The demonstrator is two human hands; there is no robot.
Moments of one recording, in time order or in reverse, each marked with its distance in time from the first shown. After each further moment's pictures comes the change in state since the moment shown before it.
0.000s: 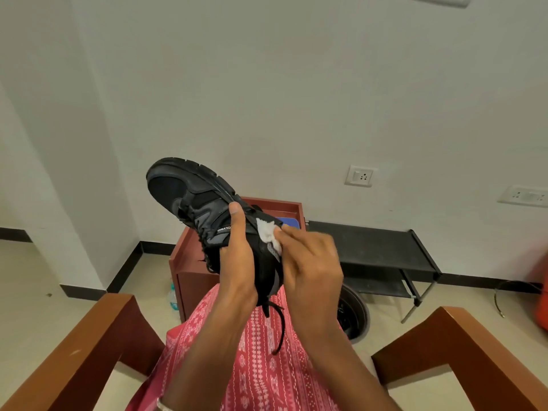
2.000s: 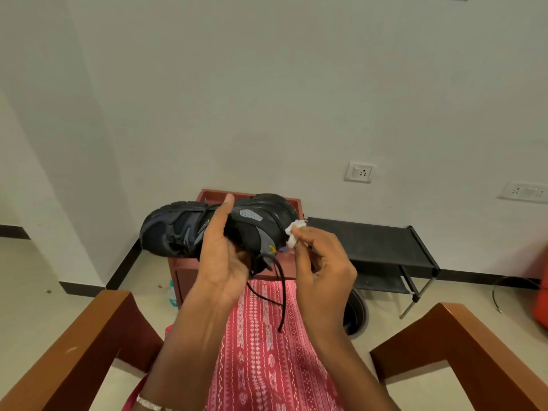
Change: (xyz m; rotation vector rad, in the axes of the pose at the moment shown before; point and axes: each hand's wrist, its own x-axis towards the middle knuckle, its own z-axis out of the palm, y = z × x) left_hand -0.001 0.022 -0.009 -0.111 -0.093 -0.121; right_hand -0.004 0.006 -0.010 0.329 0.017 0.318
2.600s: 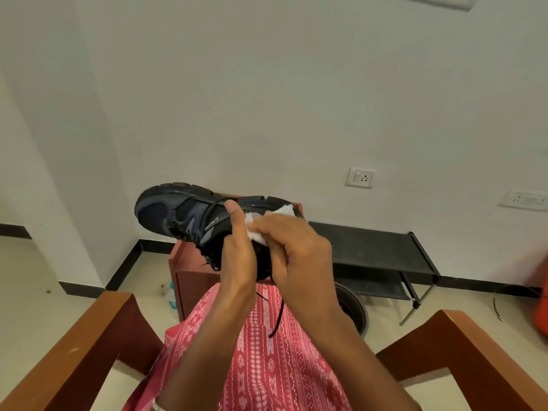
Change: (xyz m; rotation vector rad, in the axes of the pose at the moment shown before) left_hand -0.001 -0.018 0.008 0.398 0.055 0.263; right_hand 0.025 -0.031 0.013 -0.114 -0.267 -0.334
